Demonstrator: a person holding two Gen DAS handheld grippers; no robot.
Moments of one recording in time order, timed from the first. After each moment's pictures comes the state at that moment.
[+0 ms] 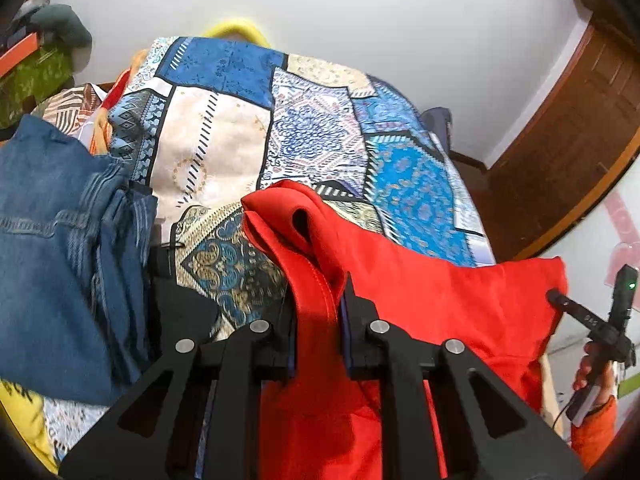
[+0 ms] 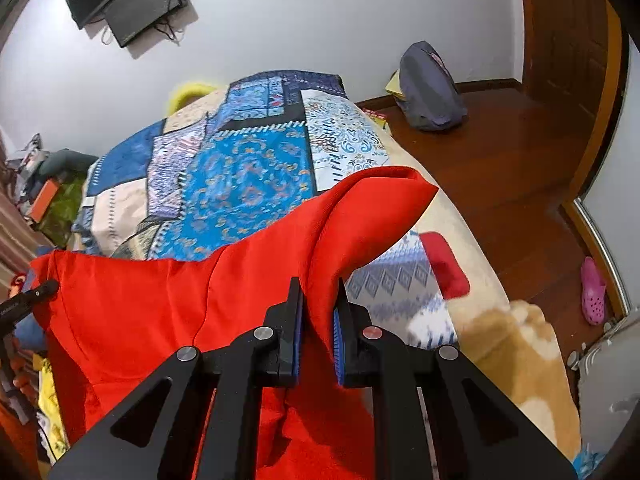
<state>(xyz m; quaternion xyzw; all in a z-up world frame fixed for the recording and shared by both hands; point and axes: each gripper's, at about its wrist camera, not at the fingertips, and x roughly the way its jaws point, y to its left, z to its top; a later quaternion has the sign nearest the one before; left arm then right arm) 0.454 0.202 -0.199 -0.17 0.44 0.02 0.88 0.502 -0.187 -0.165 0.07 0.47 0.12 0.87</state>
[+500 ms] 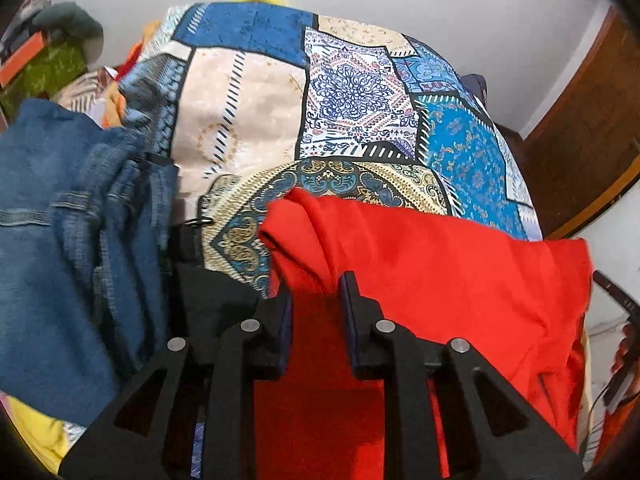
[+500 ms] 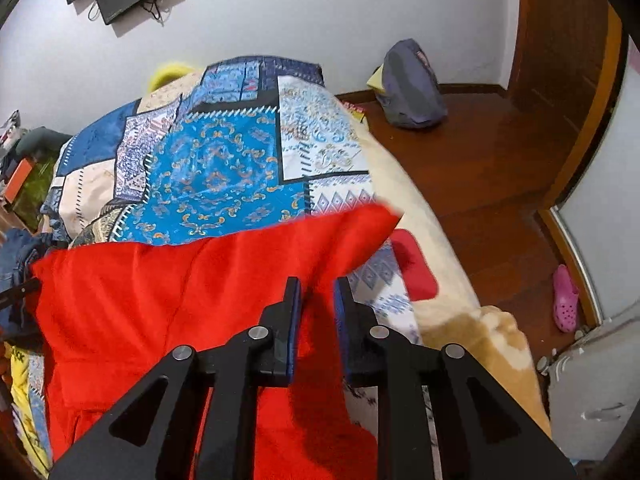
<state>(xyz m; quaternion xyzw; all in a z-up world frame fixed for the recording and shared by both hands) 0.453 0.215 -0.230 -0.13 0.49 0.07 0.86 0.493 -0.199 -0.162 0.02 0.48 0.09 0.87</state>
